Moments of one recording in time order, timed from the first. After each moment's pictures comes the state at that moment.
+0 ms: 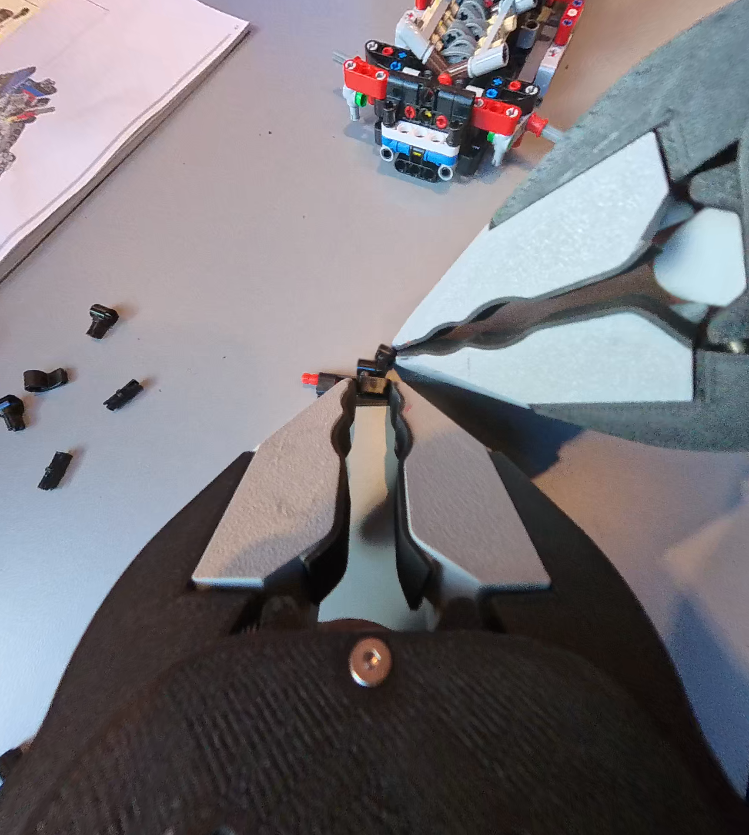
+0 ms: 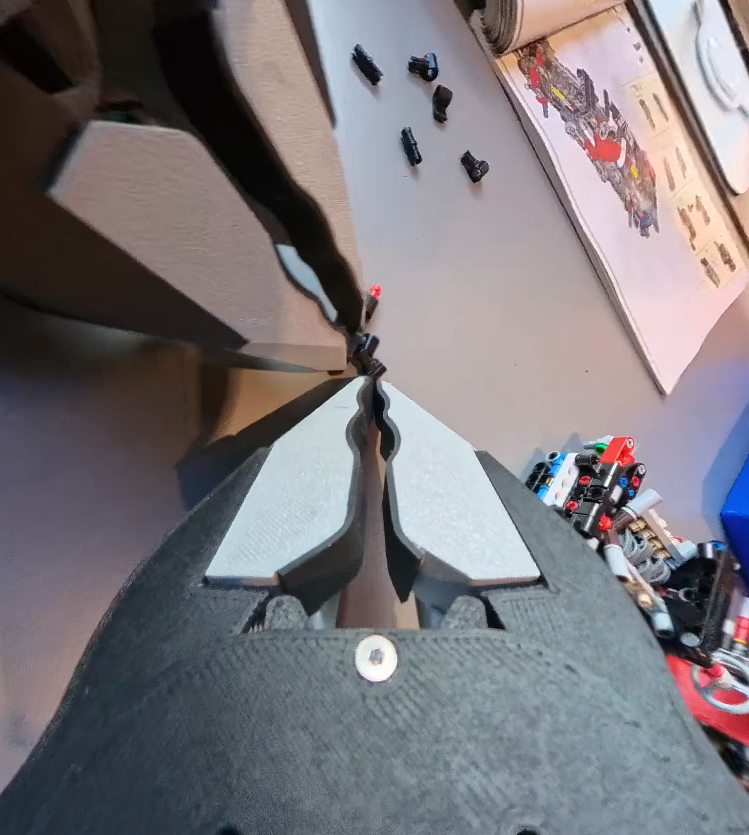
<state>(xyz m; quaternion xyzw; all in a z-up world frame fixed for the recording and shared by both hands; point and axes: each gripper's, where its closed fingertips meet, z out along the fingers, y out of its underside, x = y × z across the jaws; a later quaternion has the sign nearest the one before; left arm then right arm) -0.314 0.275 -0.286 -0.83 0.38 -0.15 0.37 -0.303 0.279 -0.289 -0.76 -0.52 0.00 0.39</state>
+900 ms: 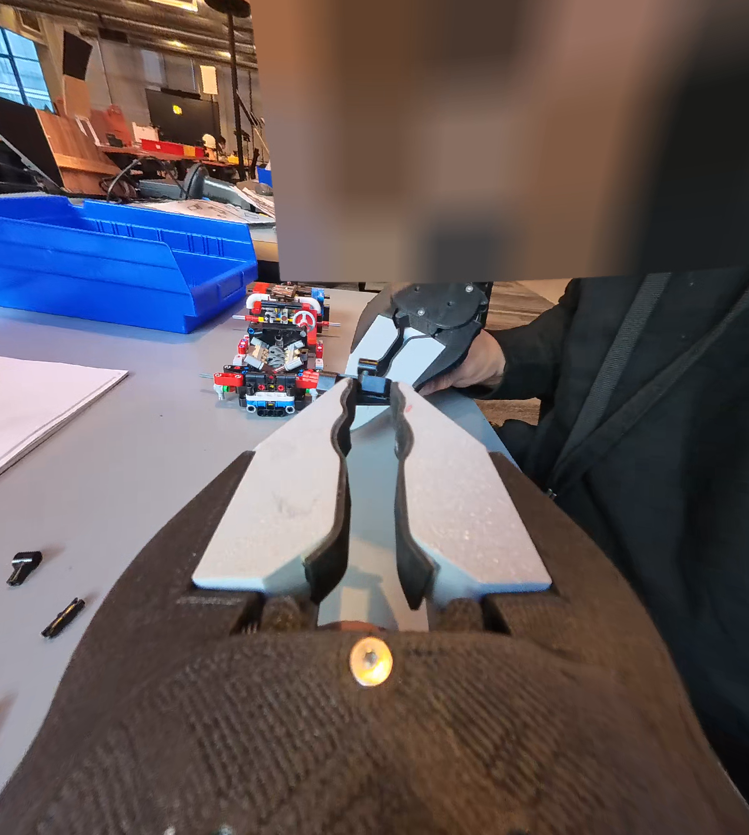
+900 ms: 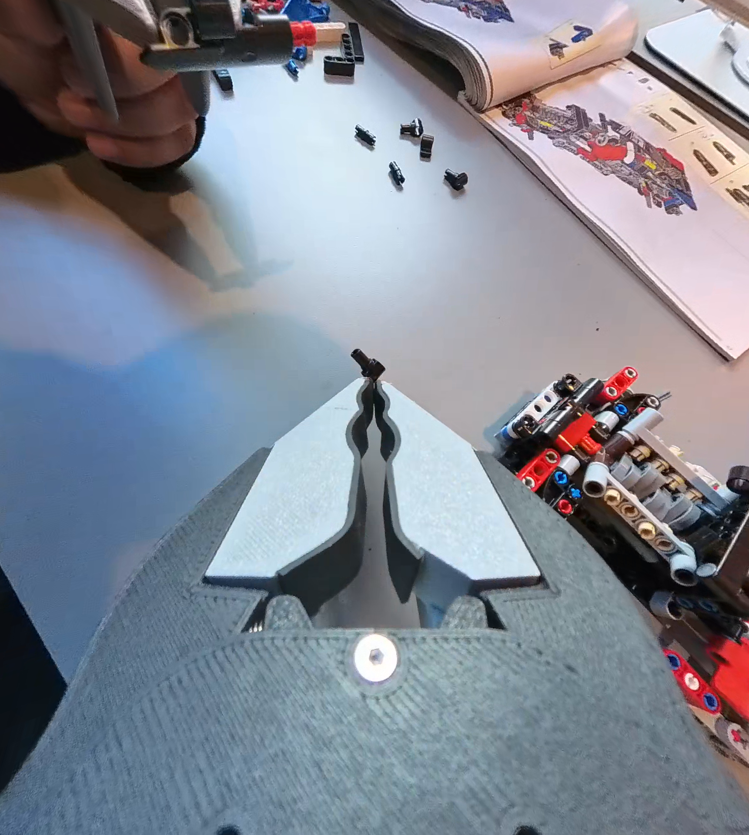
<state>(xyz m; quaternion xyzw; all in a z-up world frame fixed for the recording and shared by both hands) -0.315 0.240 -0.180 -0.57 0.43 -0.49 0.50 -0.257 0.269 -0.268 -0.73 -0.50 0.20 0.42</state>
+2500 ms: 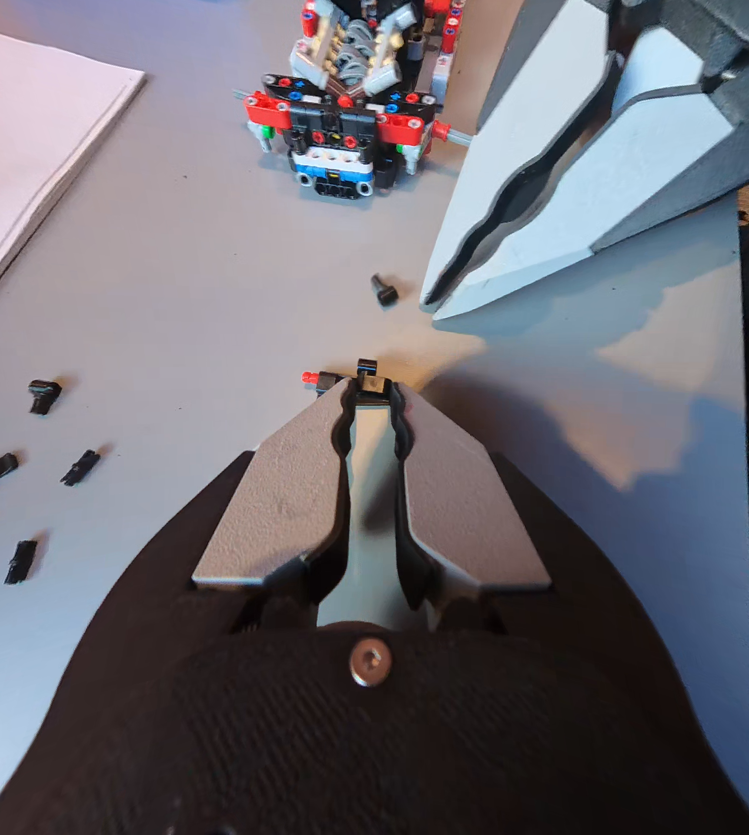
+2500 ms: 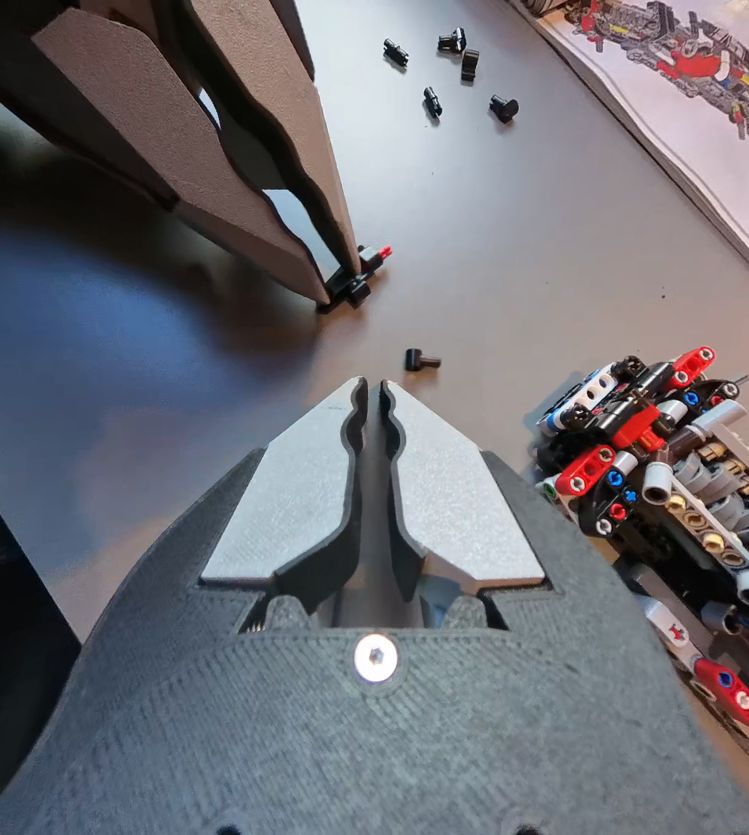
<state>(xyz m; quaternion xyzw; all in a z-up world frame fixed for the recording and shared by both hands) -0.298 0.264 -0.284 -0.79 0.46 -0.20 0.36 -0.260 0.260 -0.288 -0.76 -0.51 0.19 0.35</state>
